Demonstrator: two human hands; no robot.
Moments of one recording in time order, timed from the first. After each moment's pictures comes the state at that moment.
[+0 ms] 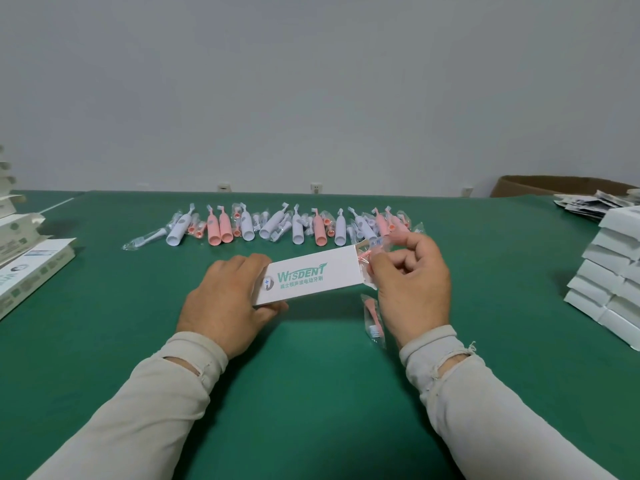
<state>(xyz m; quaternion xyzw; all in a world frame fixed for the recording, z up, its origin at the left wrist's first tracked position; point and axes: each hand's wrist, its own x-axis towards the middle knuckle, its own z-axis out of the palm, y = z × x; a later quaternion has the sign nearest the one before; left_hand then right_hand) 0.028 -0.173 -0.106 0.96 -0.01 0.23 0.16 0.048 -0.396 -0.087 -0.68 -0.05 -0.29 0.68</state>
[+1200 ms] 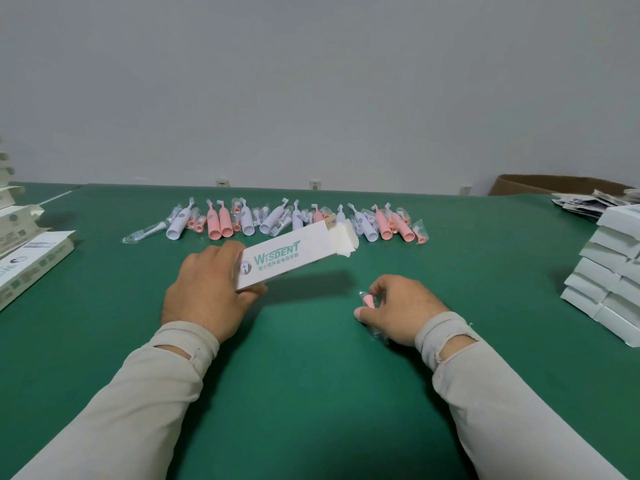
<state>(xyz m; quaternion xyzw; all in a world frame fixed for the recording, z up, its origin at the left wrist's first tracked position) 0.028 -0.161 -0.100 0.95 0.08 0.24 0.16 0.066 -0.424 -0.094 -0.97 -0.04 0.03 0.22</state>
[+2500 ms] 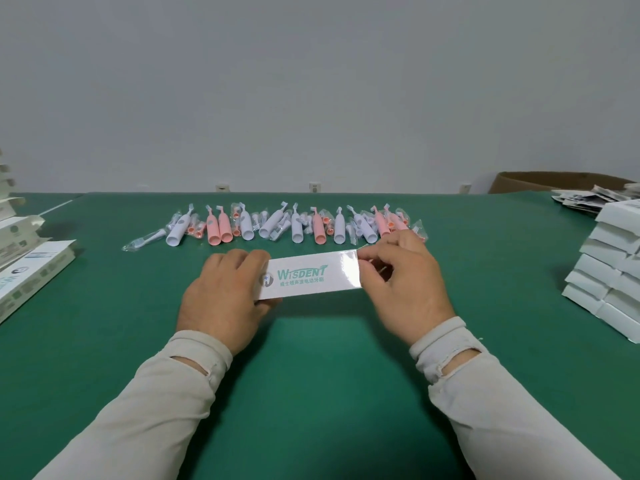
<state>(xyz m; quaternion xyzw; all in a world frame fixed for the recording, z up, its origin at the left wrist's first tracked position) 0.029 -0.174 -0.106 0.96 0.00 0.28 0.10 0.040 -0.411 -0.073 -0.87 -0.16 -0.28 0.38</state>
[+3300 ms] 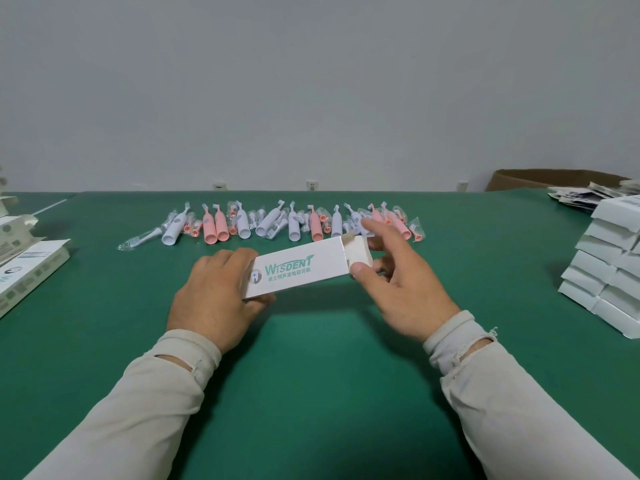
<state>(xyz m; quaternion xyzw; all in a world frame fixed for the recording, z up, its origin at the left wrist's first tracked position) 0.030 -0.166 -0.107 0.95 0.01 0.26 0.15 0.050 -0.423 -0.081 -0.81 -0.25 -0.14 0.51</state>
